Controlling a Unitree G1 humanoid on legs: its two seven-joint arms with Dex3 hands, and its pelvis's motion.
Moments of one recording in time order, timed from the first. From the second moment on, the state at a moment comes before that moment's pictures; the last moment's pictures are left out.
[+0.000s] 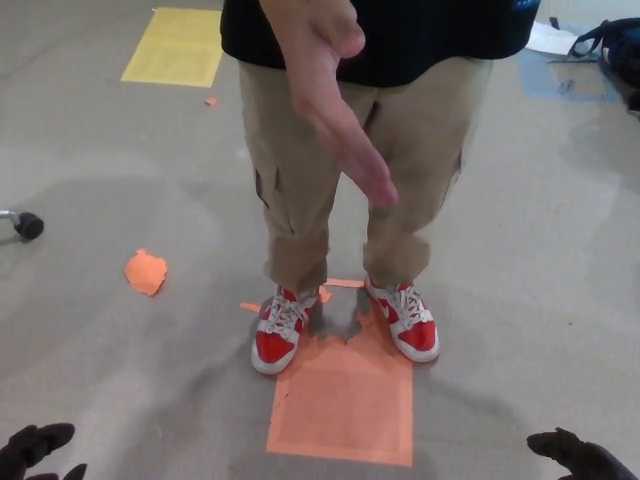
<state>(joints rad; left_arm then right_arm) -0.09 0.46 0.05 0.88 0.05 -0.15 -0.17 -0.28 -0.33 0.22 1.09 -0.30 -0.13 0.08</state>
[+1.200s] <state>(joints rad) -0.10 0.46 0.05 0.88 0.06 -0.16 -0.19 -0.33 -0.33 0.20 -0.17 -0.29 0.10 0.21</state>
